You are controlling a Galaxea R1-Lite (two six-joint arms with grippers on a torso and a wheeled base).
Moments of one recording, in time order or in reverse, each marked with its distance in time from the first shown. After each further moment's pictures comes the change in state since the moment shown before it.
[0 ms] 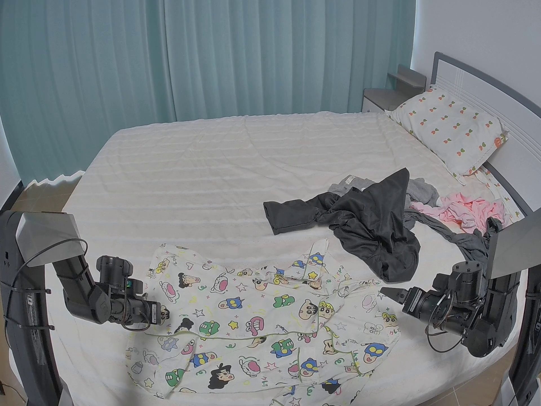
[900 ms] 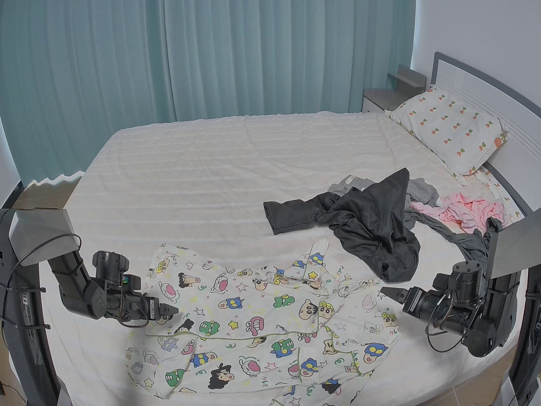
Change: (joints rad) left arm 0.001 -0.032 -0.011 0.049 -0.084 -0.007; right arm -0.002 0.000 -0.001 0.000 0.001 0.000
